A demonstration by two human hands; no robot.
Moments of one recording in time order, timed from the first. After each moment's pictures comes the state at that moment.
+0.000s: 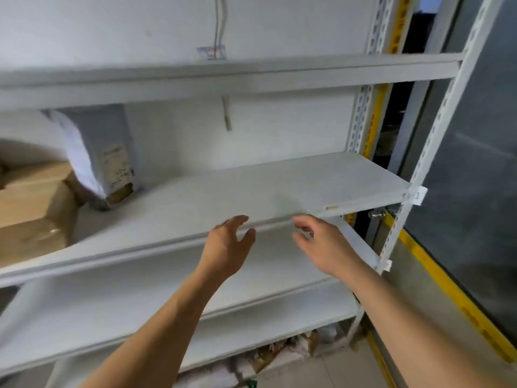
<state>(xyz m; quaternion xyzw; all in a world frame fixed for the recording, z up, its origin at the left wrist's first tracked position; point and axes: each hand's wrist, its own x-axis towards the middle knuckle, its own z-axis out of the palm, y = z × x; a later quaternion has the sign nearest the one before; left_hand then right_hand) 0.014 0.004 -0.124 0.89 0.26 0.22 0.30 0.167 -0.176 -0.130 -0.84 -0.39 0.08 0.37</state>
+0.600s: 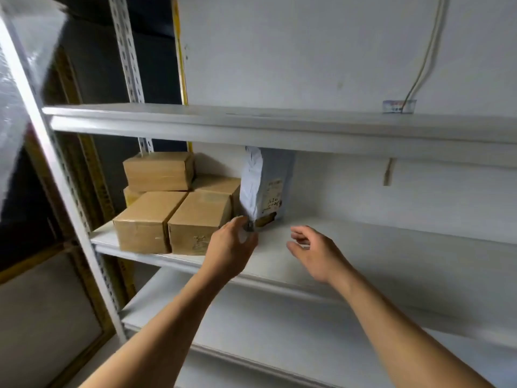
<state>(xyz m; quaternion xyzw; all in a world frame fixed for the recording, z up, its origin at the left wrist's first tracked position) -0.166 0.204 -0.069 0.79 0.46 0.36 0.20 0.045 0.137 -0.089 -0.70 -0.57 0.18 0.40</state>
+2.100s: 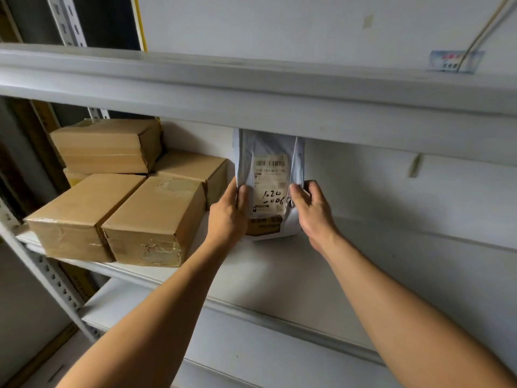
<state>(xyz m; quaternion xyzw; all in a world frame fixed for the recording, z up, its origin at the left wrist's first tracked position) -0.045 0.356 -0.105 0.70 0.45 0.46 0.30 0.147 0.316 -0.115 -0.60 -0.47 0.23 0.60</state>
